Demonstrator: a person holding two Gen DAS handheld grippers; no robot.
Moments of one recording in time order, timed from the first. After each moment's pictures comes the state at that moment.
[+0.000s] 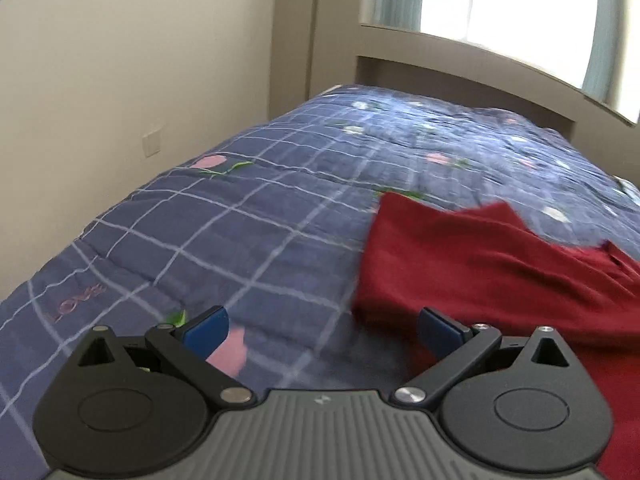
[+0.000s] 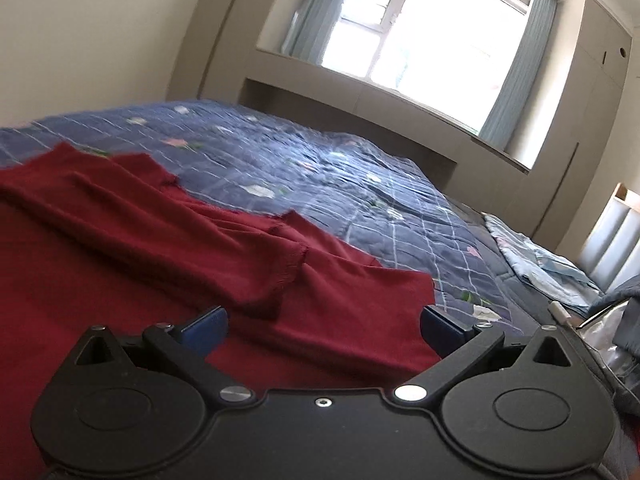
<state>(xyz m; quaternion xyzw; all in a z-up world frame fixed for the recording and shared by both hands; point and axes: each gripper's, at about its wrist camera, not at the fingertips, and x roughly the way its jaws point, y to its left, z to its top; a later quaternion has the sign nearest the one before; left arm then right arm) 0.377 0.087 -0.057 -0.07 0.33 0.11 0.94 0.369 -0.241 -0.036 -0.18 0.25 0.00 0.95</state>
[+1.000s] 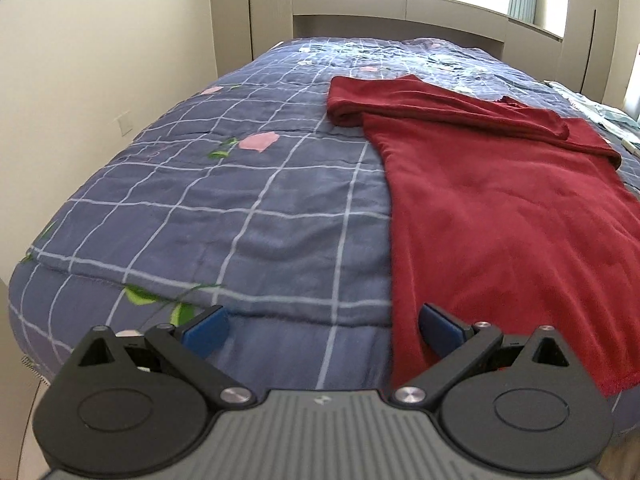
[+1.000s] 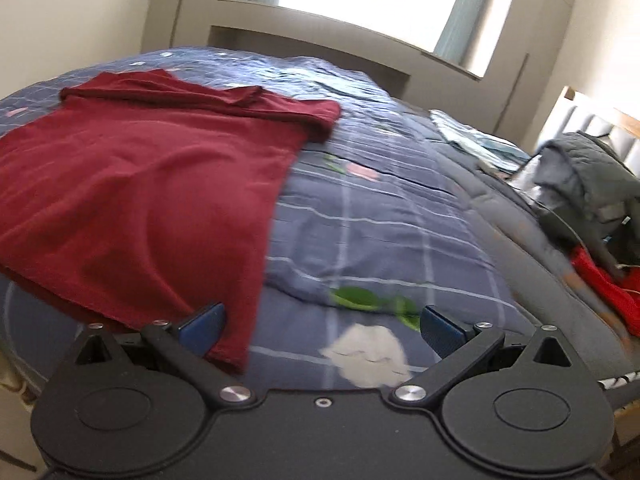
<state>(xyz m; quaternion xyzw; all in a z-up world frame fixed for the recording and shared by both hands) 0.165 0.071 -0.069 0.00 0.39 0.03 0.92 0.108 -0.309 -0.050 -0.12 0.34 -0.08 0.93</state>
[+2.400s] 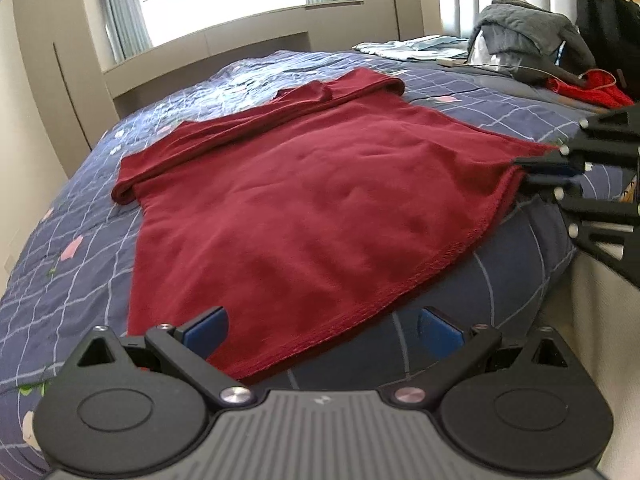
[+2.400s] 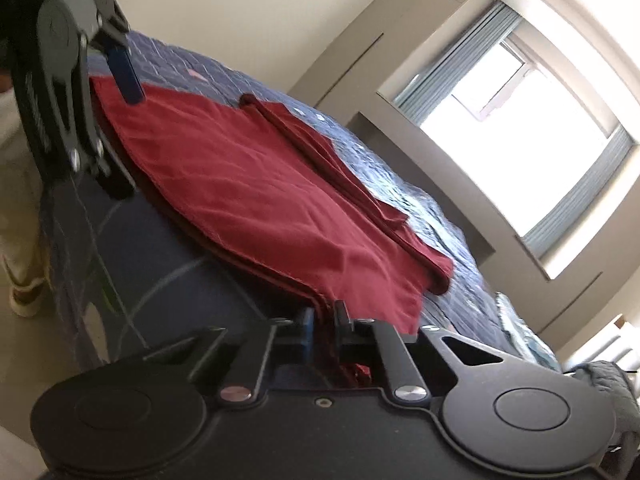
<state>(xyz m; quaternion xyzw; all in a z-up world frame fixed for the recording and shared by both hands) 0.098 -0.068 -0.068 0.18 0.34 -0.19 0.91 0.072 -0.203 -0.055 -0.35 0.20 0.11 0.91</state>
